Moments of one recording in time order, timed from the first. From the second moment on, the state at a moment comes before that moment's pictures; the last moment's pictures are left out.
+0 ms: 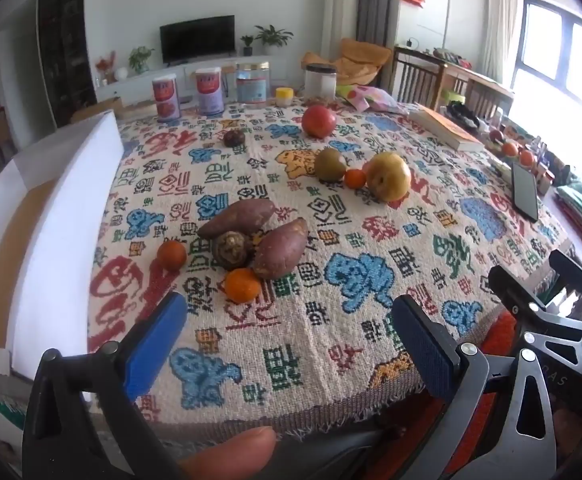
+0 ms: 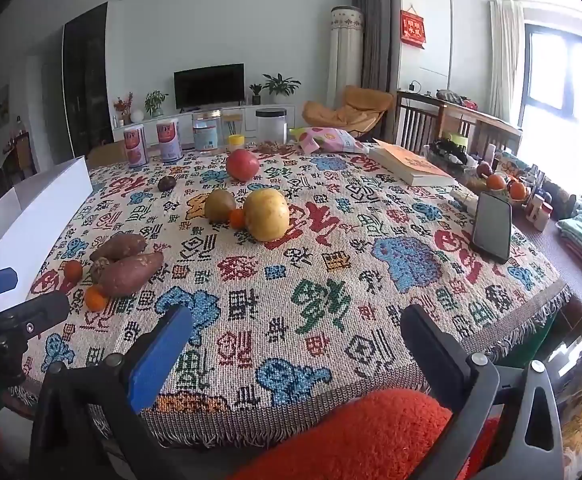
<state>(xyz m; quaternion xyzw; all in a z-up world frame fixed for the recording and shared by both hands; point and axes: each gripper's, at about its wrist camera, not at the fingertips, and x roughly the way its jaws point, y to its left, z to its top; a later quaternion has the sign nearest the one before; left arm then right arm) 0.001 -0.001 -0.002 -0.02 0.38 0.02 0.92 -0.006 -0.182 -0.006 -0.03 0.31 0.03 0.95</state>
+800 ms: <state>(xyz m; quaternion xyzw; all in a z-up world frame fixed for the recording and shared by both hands) 0.014 0.022 -0.046 -0.01 0.42 0.07 0.91 -0.007 -0.177 -0.006 -0.05 0.30 0.03 0.95</state>
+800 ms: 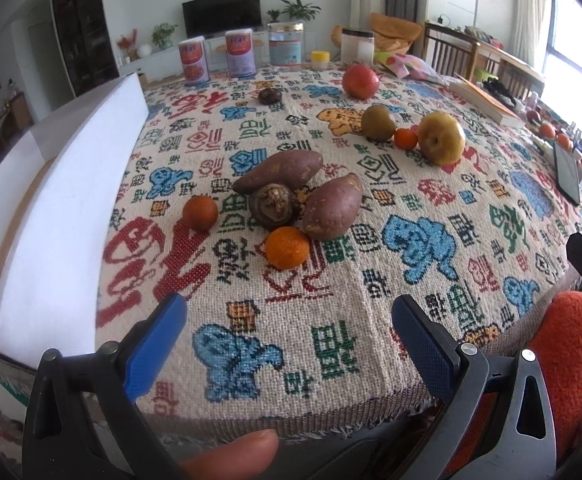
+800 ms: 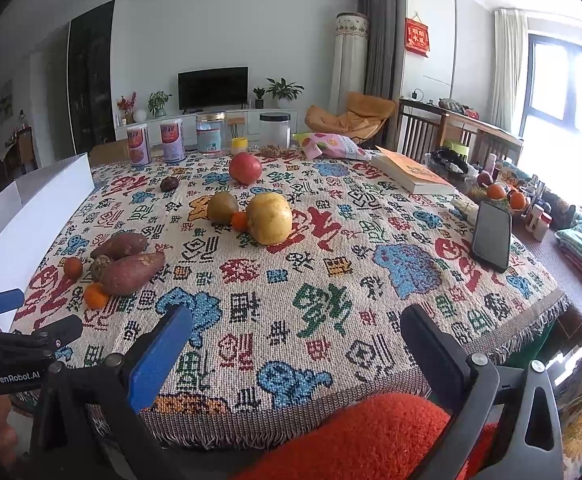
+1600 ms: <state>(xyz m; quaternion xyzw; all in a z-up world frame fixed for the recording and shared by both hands) 0.032 0.043 -0.095 -0.06 0.48 0.09 0.87 -0.003 -0.167 -0.012 -0.07 0.31 0.05 0.95</state>
